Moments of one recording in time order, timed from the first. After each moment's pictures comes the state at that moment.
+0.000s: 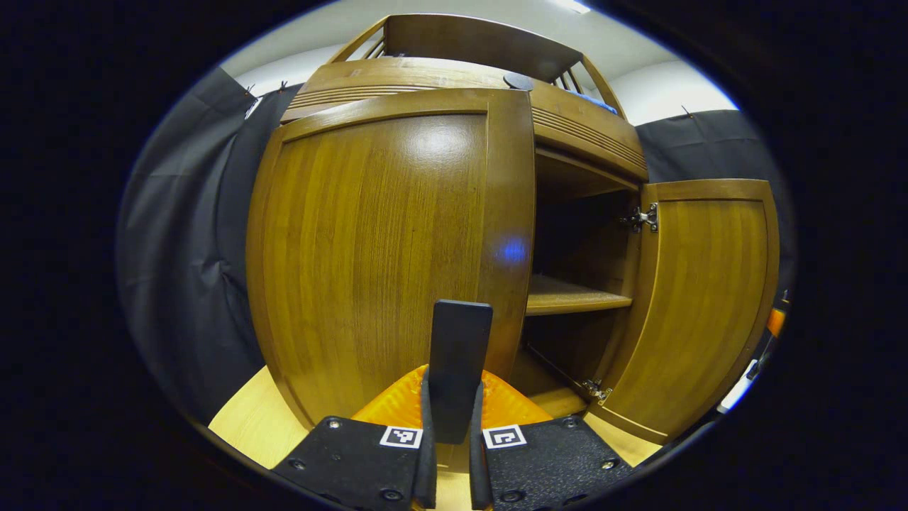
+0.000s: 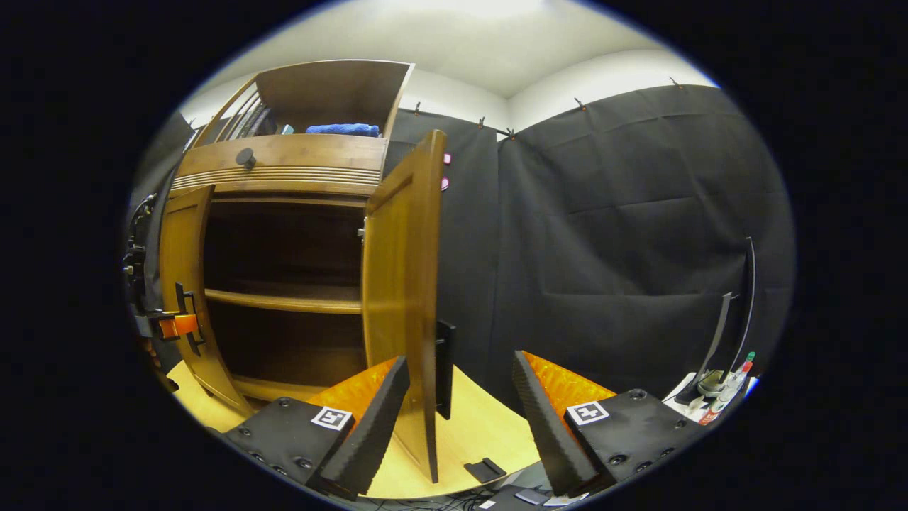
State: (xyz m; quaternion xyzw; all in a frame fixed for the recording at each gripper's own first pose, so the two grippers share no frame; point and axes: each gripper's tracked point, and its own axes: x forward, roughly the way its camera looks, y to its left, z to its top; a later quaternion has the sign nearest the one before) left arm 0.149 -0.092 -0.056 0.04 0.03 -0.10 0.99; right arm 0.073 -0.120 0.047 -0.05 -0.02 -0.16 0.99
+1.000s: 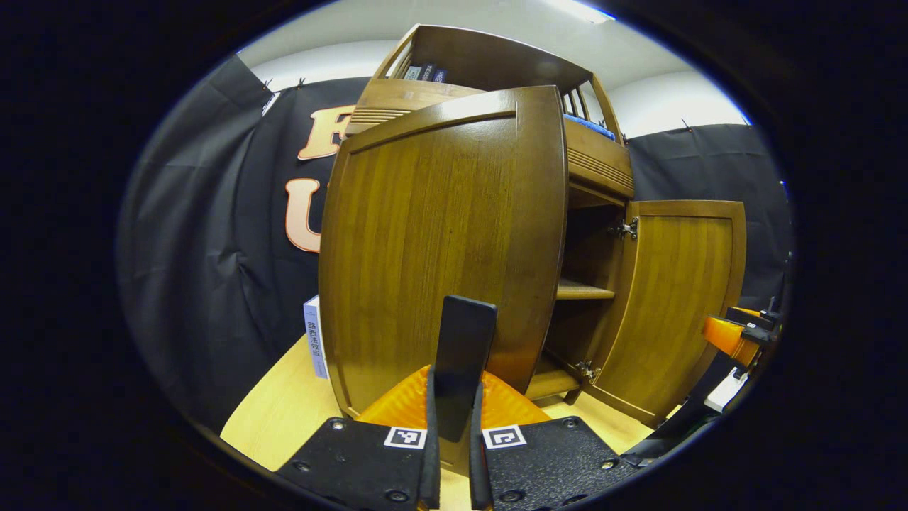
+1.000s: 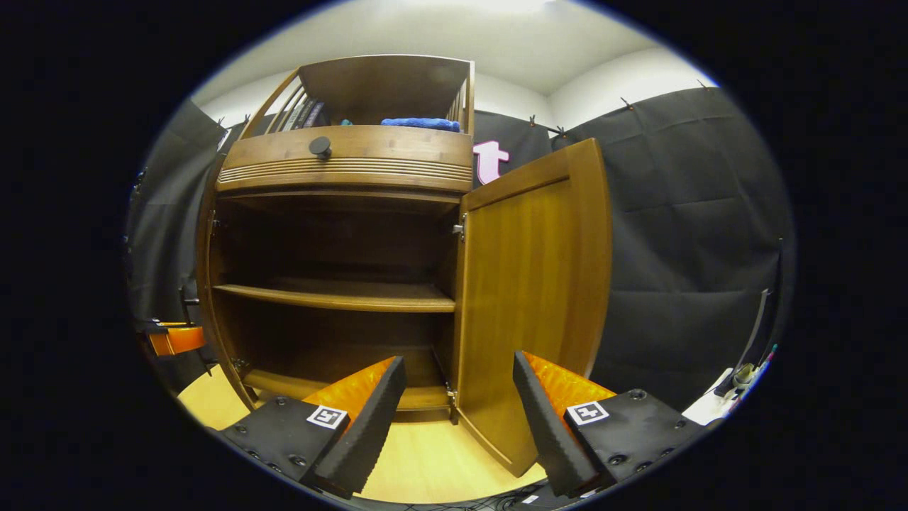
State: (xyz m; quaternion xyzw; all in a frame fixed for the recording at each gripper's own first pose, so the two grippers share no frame) left arm 0.108 -0.064 -0.048 0.02 0.03 -0.10 0.99; right arm 0.106 0.007 0.029 -0.04 0.00 -0.06 1.00
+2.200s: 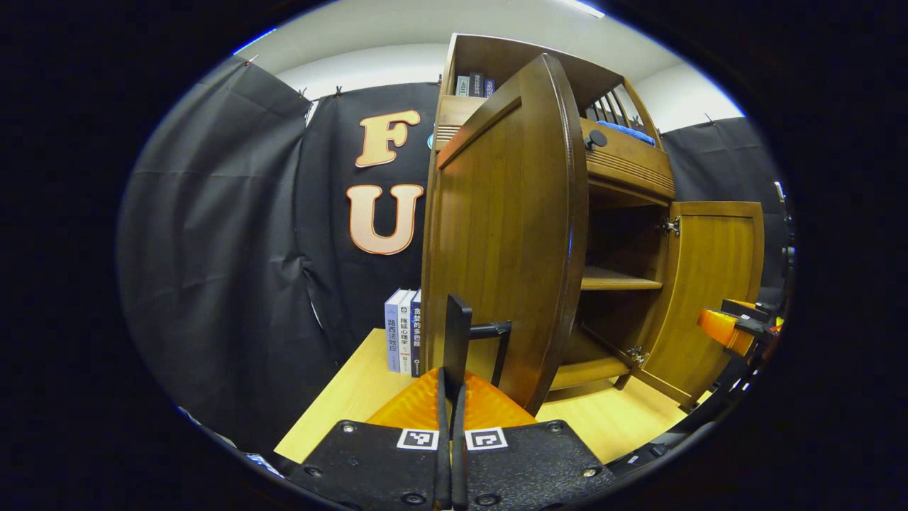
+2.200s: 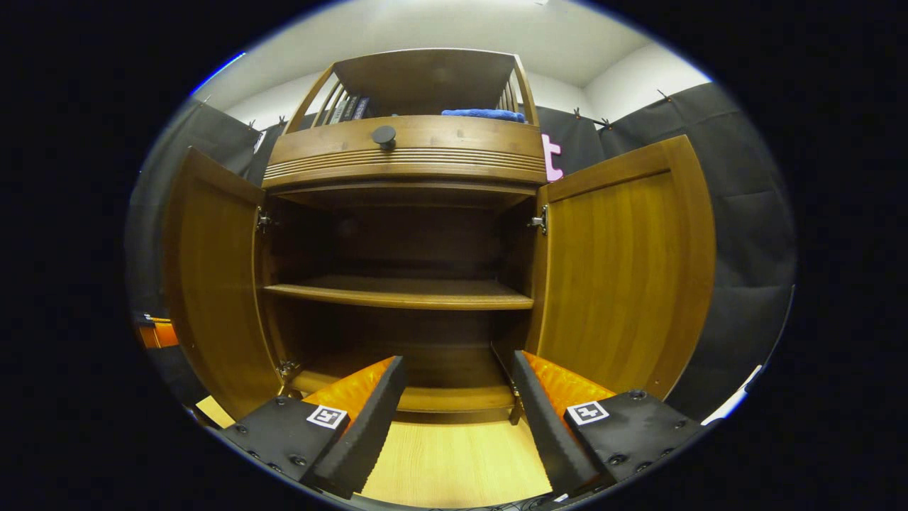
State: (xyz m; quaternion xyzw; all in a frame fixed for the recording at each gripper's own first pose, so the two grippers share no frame) left arm 0.077 0.027 -0.036 0.05 0.04 0.00 1.00; right arm 0.125 0.096 0.014 -0.04 0.01 0.04 1.00
